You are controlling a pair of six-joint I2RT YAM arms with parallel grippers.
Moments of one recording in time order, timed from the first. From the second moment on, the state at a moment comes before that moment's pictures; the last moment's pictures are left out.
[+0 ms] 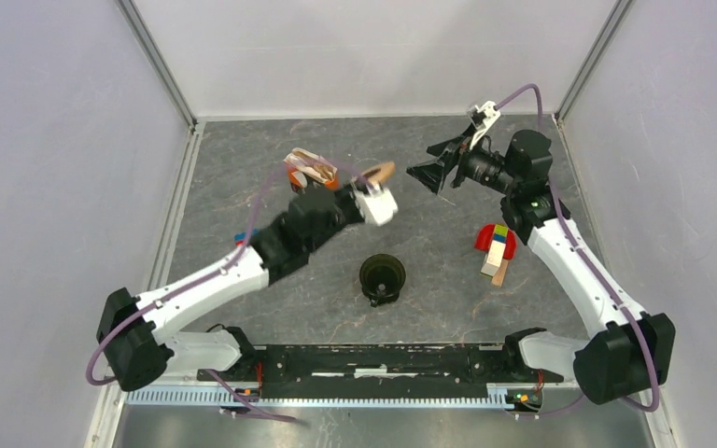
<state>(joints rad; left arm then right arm) -0.82 1.23 1.05 -0.03 -0.14 0.64 0.27 1.19 1.04 0.08 -0.68 0.16</state>
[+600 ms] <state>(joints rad) -1.02 1.22 0.58 0.69 -0.44 1.35 0.26 1.33 0.77 0.56 -0.79 0.76</state>
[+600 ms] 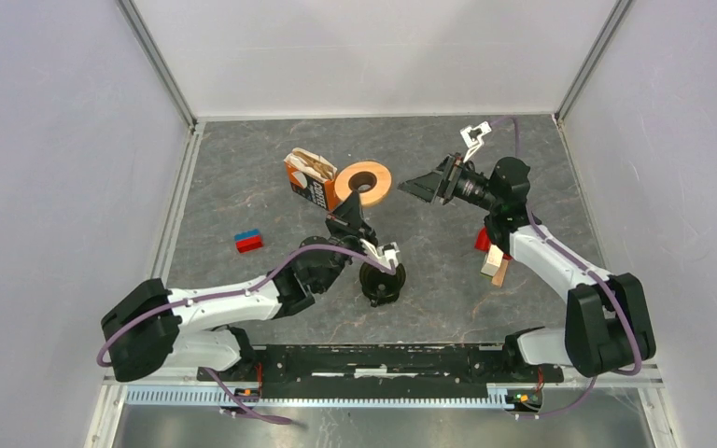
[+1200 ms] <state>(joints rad) -1.09 1.33 0.56 0.85 -0.44 1.52 0.32 1.44 0.75 0.75 -0.84 0.93</state>
